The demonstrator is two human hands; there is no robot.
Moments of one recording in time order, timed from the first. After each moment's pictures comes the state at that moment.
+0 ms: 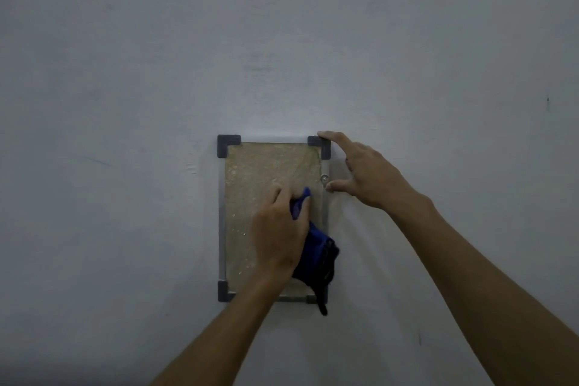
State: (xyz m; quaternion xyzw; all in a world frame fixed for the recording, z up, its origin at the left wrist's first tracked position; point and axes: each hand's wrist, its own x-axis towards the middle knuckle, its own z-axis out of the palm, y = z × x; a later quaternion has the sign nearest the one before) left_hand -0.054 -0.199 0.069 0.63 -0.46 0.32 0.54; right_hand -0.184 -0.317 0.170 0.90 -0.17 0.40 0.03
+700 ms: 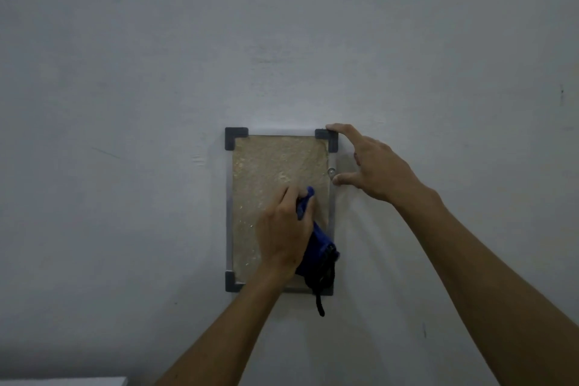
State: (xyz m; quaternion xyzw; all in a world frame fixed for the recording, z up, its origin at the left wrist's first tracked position) left_hand -0.050 -0.195 0.058 0.62 -0.48 0.33 0.52; right_hand -0.183 -0.311 0.170 0.90 -0.19 0.40 0.02
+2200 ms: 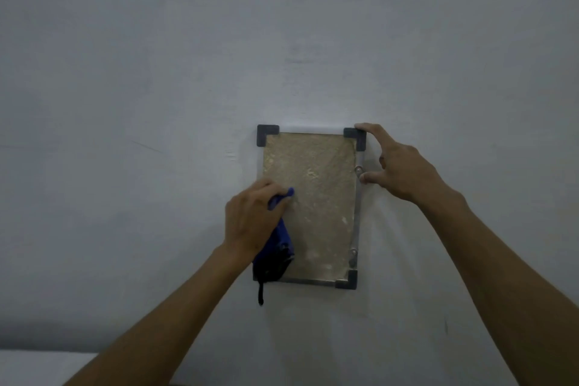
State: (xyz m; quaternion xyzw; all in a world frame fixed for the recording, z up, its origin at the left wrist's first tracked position) left_hand 0.022 -0.118 0.074 0.64 -0.51 0.39 0.43; right_hand -0.180 -0.297 0.170 0.89 -0.21 0.40 0.01
